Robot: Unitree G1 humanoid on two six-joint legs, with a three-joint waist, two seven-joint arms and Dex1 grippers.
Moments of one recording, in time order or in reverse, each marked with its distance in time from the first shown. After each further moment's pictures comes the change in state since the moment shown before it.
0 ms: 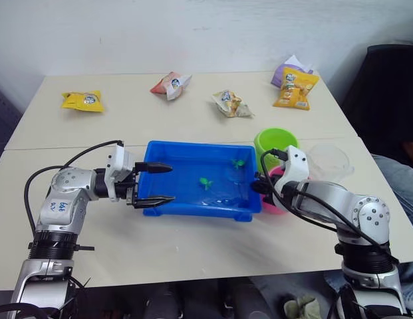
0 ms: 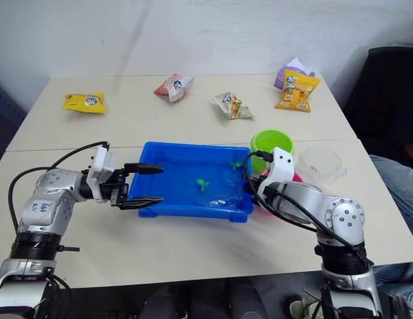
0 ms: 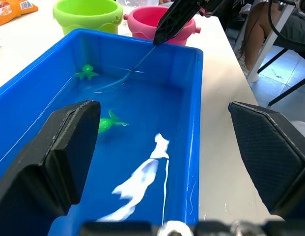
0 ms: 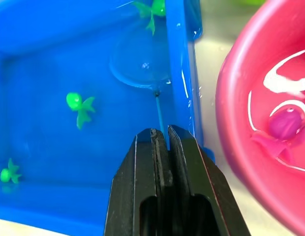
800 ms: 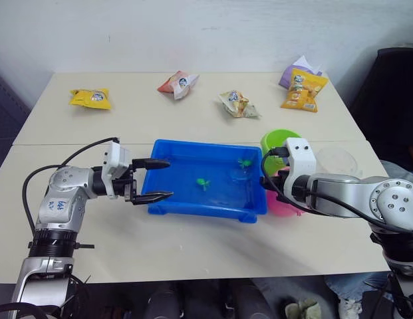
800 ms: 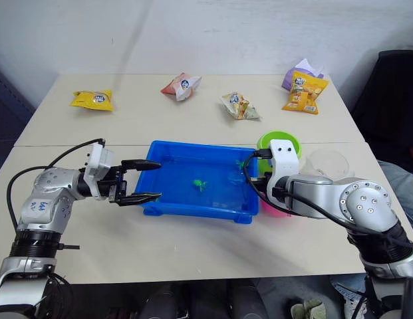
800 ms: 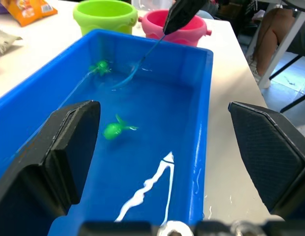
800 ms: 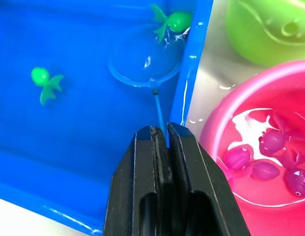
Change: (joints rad) left arm -0.026 -0.002 0.023 0.024 -0.019 -0.008 0.012; right arm -0.096 -0.319 0.204 -0.047 -0.044 0.007 0.228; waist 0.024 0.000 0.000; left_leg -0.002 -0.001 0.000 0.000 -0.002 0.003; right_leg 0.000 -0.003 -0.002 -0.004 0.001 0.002
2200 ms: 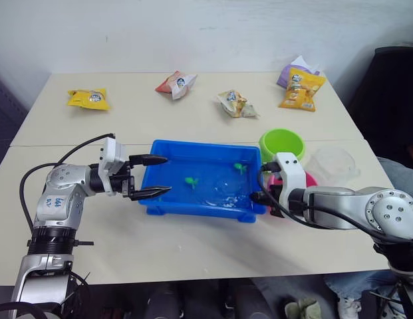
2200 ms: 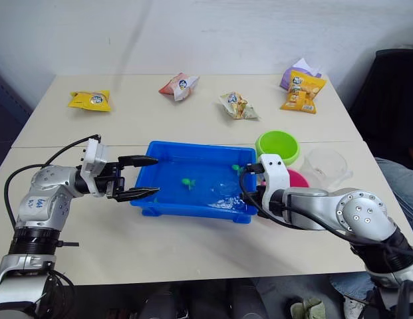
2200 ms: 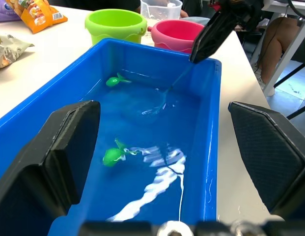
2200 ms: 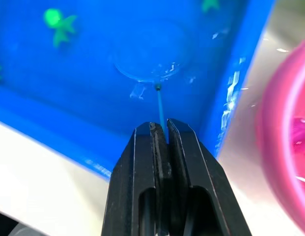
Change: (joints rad) left arm -0.011 0.000 0.014 0.023 -0.002 0.008 -0.001; right arm 0.046 -0.024 0.073 -0.011 0.030 -0.043 0.121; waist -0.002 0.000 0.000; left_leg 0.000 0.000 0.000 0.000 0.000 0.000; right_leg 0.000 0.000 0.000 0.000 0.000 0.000
